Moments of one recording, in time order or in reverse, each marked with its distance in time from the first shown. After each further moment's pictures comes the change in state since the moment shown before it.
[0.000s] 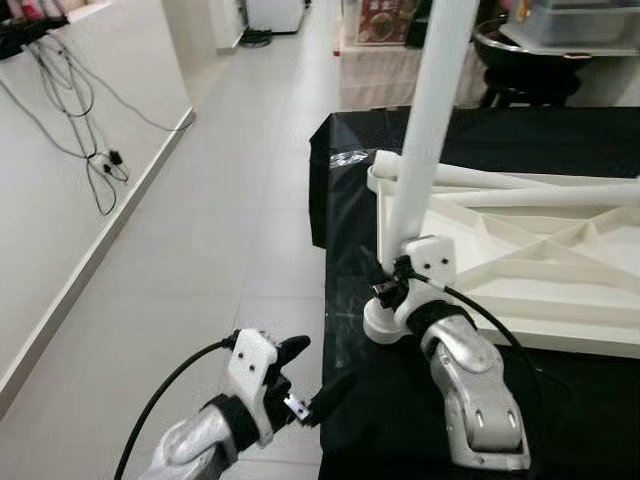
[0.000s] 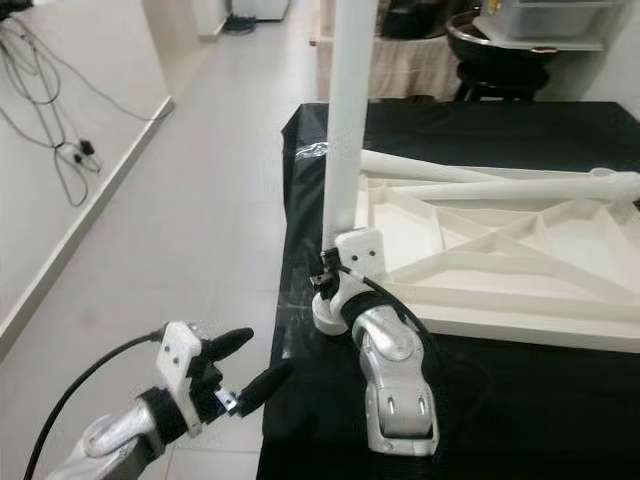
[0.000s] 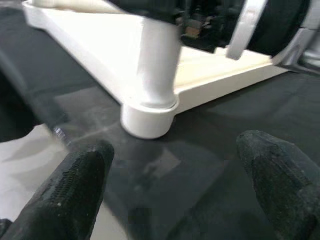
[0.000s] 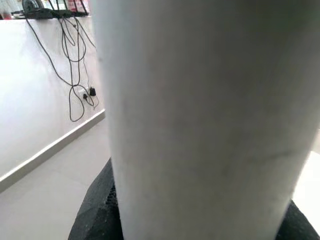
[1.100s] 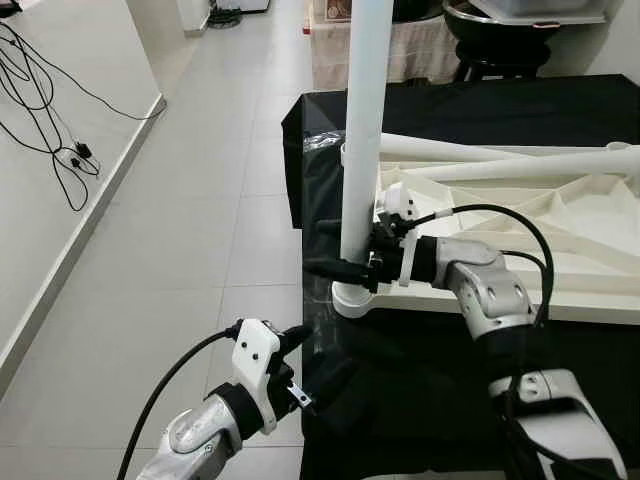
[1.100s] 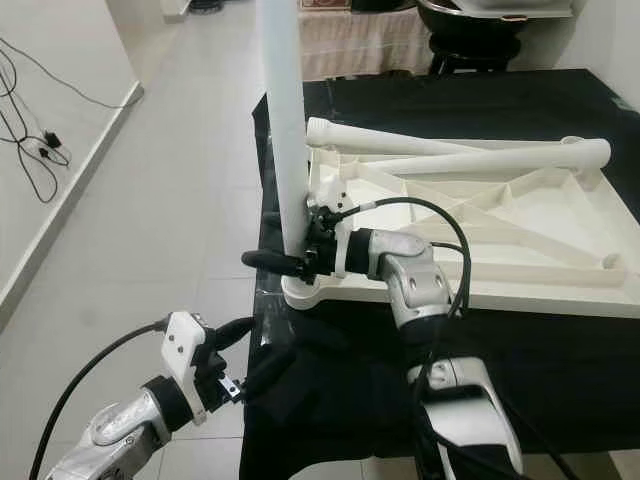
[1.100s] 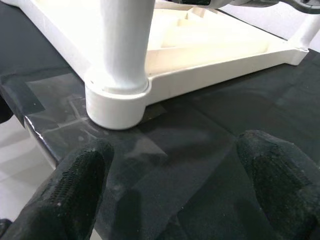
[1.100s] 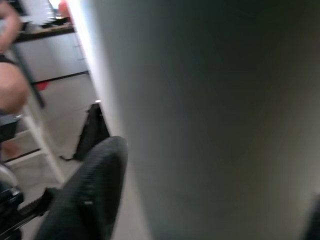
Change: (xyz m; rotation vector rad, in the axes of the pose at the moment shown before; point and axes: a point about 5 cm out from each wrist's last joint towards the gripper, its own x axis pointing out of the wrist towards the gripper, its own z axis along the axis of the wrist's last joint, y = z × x) left arm -0.002 0.000 -0.003 -0.016 0.001 0.026; right arm 0.044 -0.017 0.031 0.023 0.010 0.990
